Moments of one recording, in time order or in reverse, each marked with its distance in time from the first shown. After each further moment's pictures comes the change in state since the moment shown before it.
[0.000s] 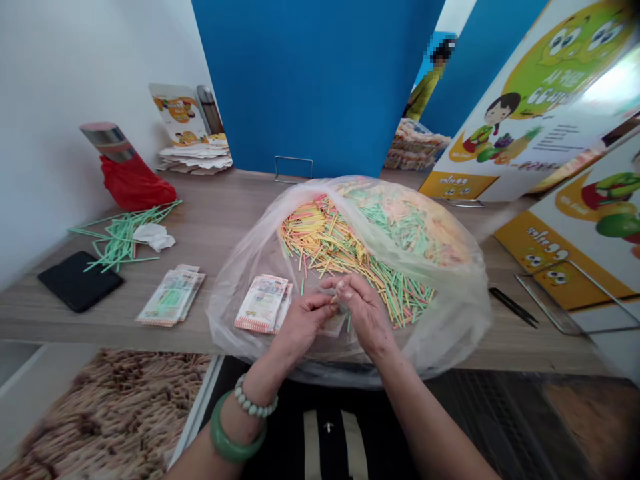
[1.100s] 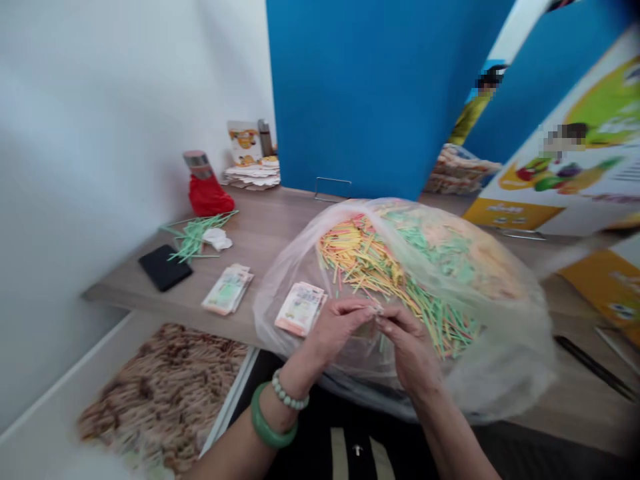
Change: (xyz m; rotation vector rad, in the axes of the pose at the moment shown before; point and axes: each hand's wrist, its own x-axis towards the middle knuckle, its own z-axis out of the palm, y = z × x) left_hand -0.007 0.015 0.000 -0.141 0.034 0.129; right_hand -0.014 0.028 -0.004 0.292 0.062 0.082
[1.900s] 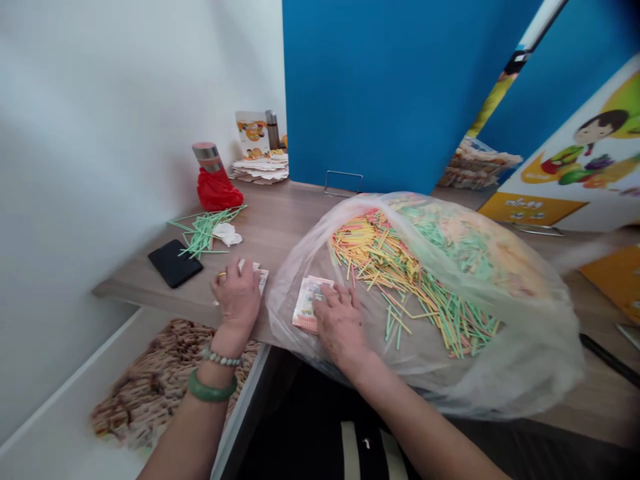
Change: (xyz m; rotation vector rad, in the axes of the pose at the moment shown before) left_hand -0.021 0.046 -0.190 1.842 0.883 0.135; right_hand 0.010 0.034 0.122 -1.365 -0.437 -0.375
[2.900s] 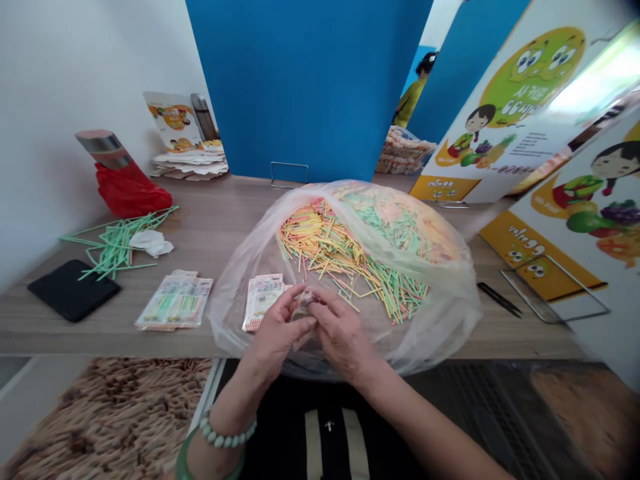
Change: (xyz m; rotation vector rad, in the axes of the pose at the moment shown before) left_hand -0.077 0.135 -0.042 -1.688 -0.945 -0.375; right_hand -0.076 0.058 -0.043 0.201 0.383 -0.034
